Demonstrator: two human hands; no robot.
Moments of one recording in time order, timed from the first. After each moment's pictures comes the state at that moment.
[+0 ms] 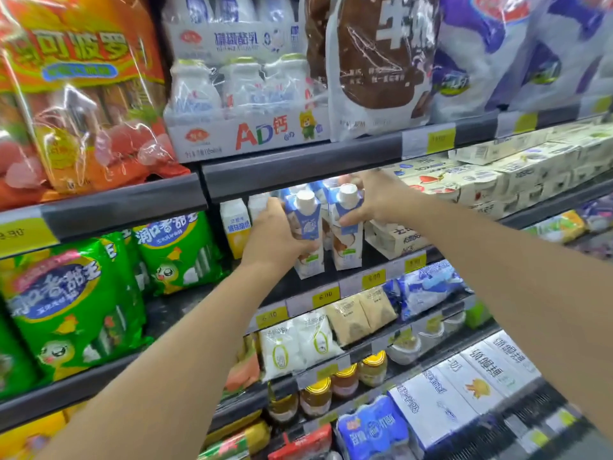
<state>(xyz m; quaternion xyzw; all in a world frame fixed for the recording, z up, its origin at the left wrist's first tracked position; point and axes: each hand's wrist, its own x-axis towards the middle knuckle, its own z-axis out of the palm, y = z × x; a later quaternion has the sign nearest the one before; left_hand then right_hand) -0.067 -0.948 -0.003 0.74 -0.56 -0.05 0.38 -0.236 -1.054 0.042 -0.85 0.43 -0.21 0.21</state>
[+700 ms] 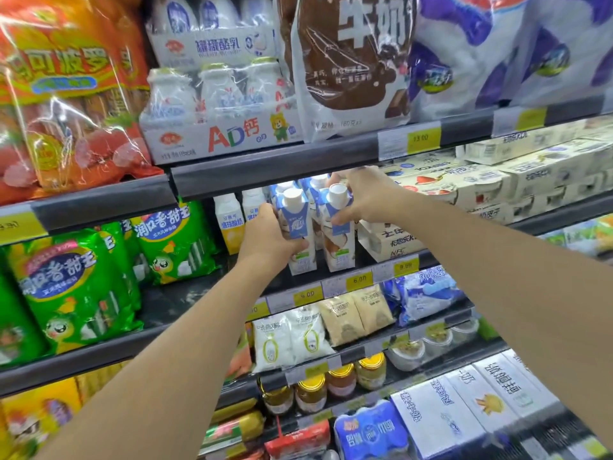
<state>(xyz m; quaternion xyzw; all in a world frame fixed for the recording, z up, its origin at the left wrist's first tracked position) -0.102 -0.953 -0.003 0.79 -0.47 -0.07 0.38 -0.254 -1.070 0.043 -0.89 0.36 -0.20 0.19</state>
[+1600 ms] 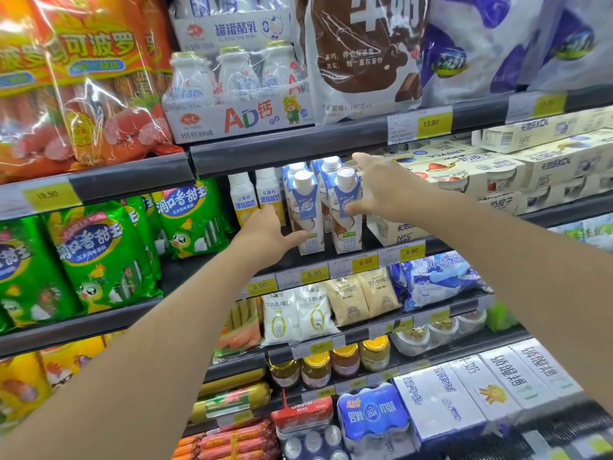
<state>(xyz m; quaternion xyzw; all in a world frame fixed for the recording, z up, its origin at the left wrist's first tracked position) -0.089 -0.929 -0.008 0.85 -0.48 -0.06 0.19 -0.280 -1.045 0.039 -0.92 0.34 -0.18 0.08</state>
